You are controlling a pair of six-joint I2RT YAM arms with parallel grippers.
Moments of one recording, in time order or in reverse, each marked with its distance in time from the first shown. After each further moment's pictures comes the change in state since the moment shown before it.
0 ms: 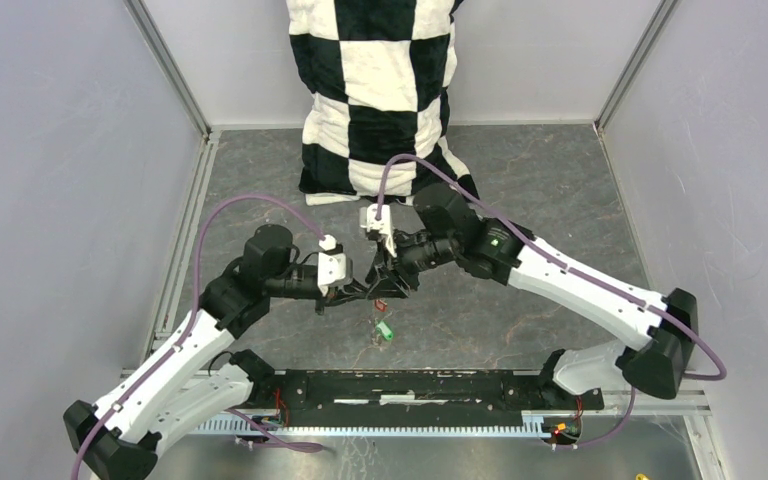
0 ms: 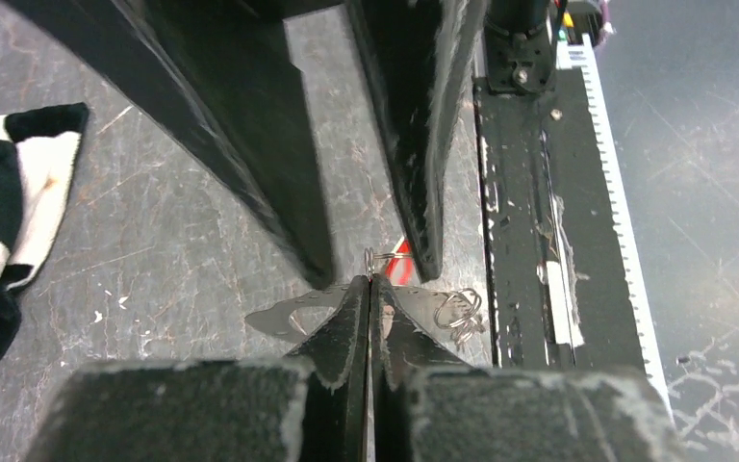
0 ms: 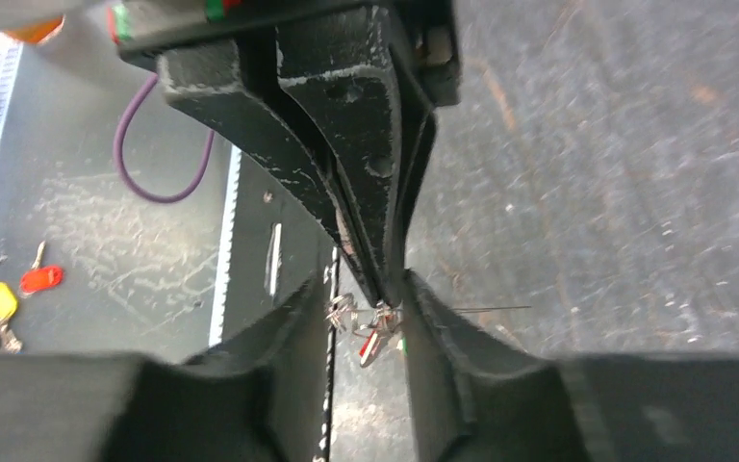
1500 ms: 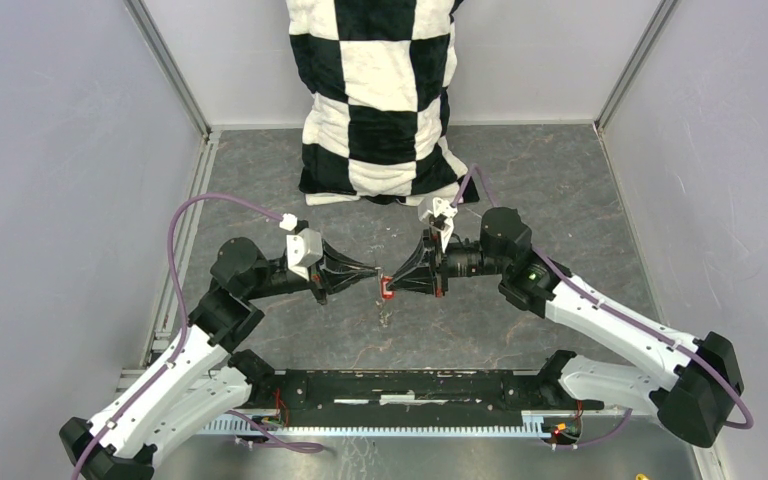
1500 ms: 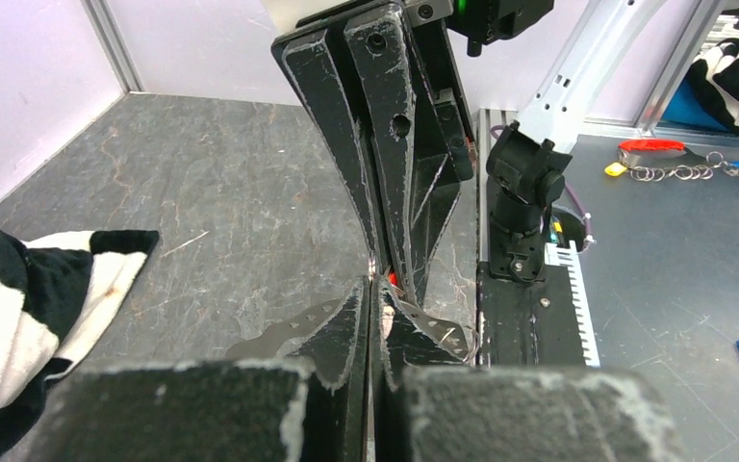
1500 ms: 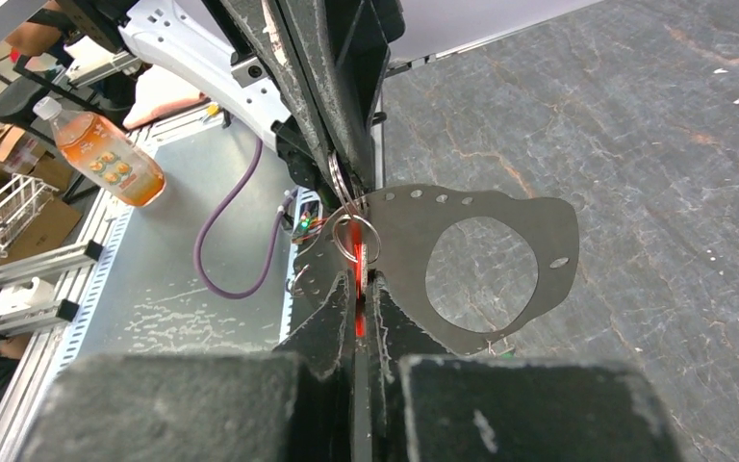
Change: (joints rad) left arm 0.000 -0.131 -0.097 0.548 -0.087 -0.520; right arm -0.162 -0.317 -0.492 0.687 -0.126 0.468
